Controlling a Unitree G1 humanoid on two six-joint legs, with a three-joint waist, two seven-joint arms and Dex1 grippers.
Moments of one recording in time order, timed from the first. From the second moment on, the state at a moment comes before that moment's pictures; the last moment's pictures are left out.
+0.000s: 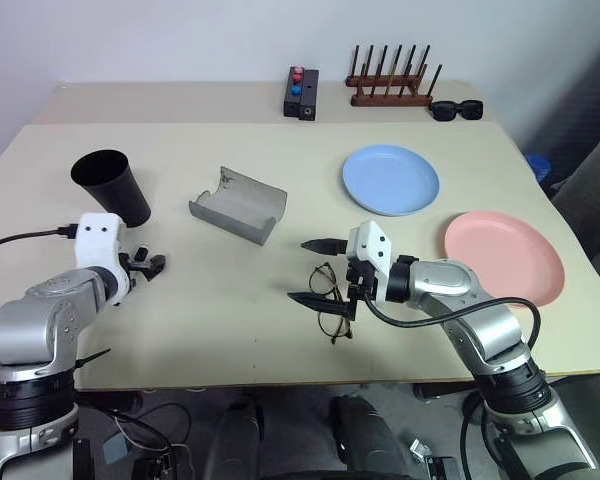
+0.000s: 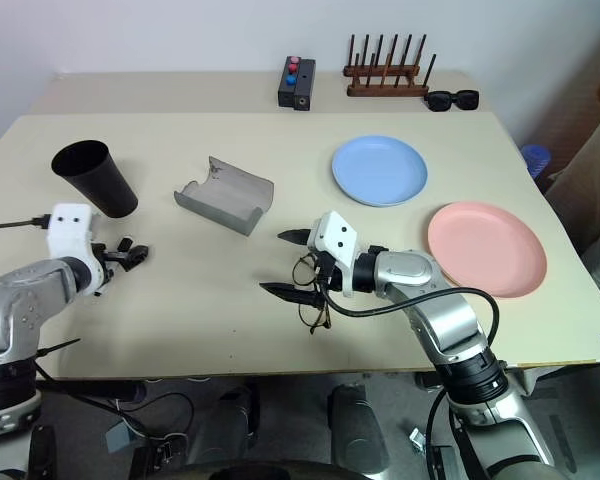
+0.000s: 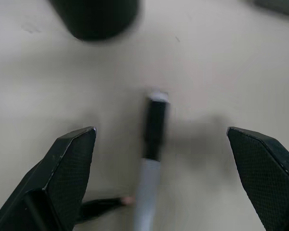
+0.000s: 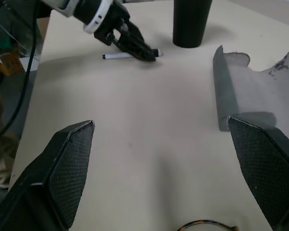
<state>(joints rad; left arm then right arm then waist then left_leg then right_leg) -0.30 0.61 0.32 -0.26 -0.39 1.24 -0.20 -0.38 -0.46 0.22 -0.32 0.36 0.48 0.89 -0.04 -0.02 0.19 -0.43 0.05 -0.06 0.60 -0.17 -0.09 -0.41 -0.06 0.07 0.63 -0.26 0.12</state>
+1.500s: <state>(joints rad) -0.69 0.52 0.37 0.09 -0.03 0.41 0.13 -0.57 -0.24 0.23 -0.11 0.32 0.32 0.79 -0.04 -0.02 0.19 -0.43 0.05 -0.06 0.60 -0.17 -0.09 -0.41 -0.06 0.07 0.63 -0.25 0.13</state>
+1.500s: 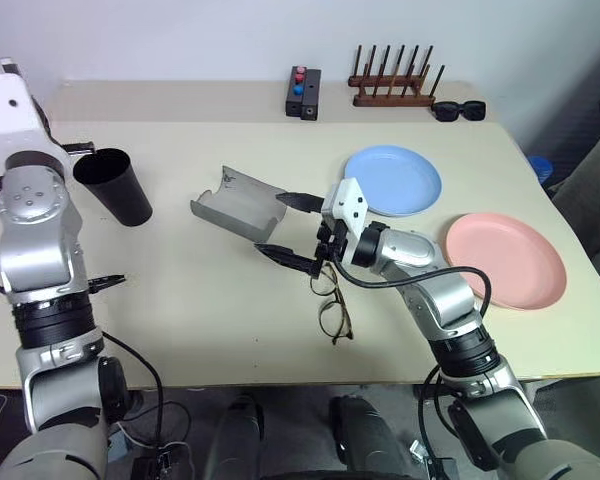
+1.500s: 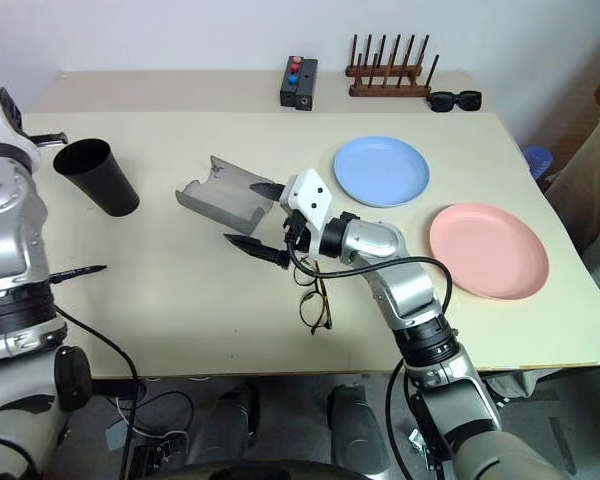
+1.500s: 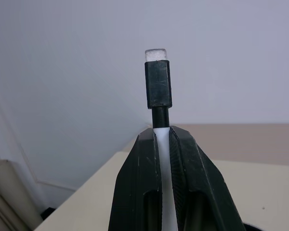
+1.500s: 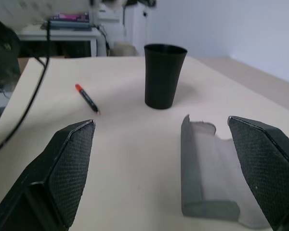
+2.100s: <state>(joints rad) -0.70 0.47 0.31 0.33 -0.01 0.15 0.16 -0.57 -0.17 0.24 -0.17 0.38 0.38 0.74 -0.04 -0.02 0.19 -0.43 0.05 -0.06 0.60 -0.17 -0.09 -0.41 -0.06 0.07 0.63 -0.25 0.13</state>
